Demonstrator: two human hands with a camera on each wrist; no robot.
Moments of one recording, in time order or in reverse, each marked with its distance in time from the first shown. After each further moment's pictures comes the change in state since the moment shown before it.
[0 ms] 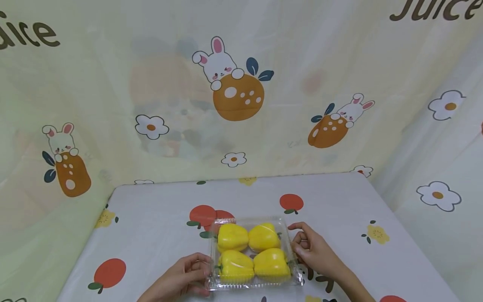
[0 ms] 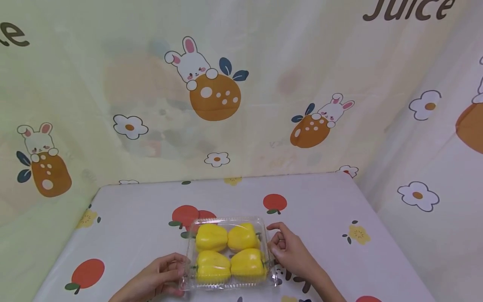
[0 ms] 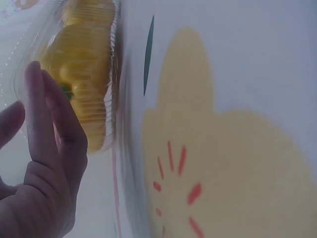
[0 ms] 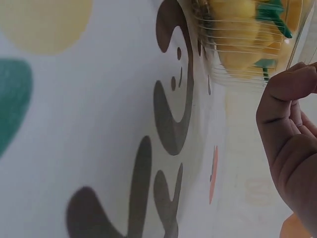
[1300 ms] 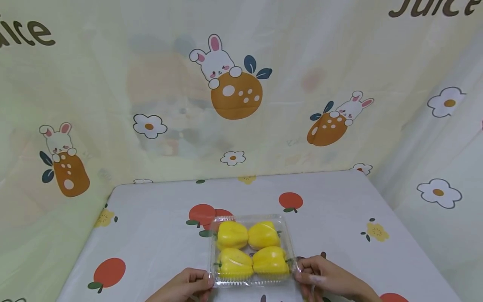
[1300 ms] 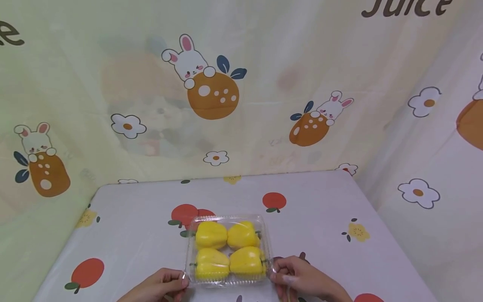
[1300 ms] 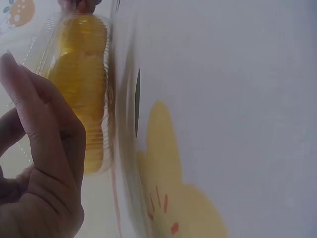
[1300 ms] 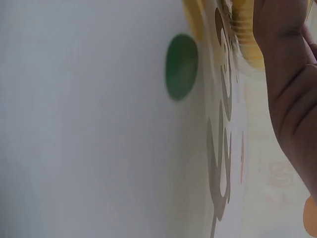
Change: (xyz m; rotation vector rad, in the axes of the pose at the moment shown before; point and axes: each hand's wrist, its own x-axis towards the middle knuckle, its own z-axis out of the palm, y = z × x) left_hand -0.006 -0.008 0.015 0.194 -0.083 -0.067; right_hand -0.037 0.022 -0.011 0.333 -0.566 0.156
